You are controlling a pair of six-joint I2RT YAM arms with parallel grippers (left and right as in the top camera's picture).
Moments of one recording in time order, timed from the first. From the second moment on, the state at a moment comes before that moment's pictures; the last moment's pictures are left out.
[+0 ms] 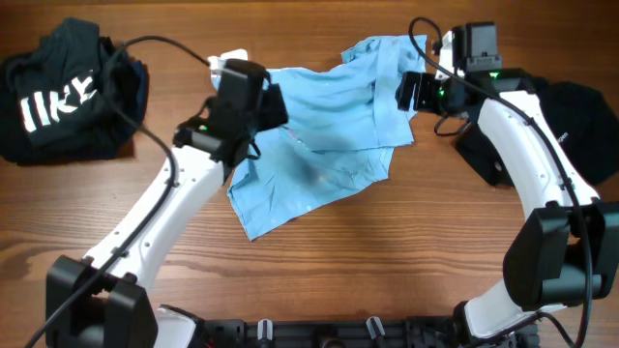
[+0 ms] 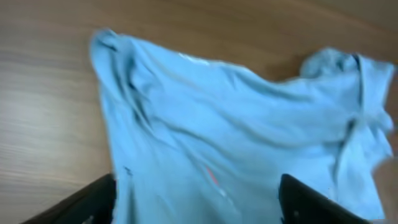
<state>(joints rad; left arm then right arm) -0.39 1.56 1.17 -0.44 -0.17 -0.54 0.08 1.77 1.40 -0.73 -0.13 0.20</state>
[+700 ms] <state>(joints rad) -0.43 1.77 1.17 -0.43 -0.13 -0.50 0.08 1.77 1.10 -0.44 -0.20 0.20</state>
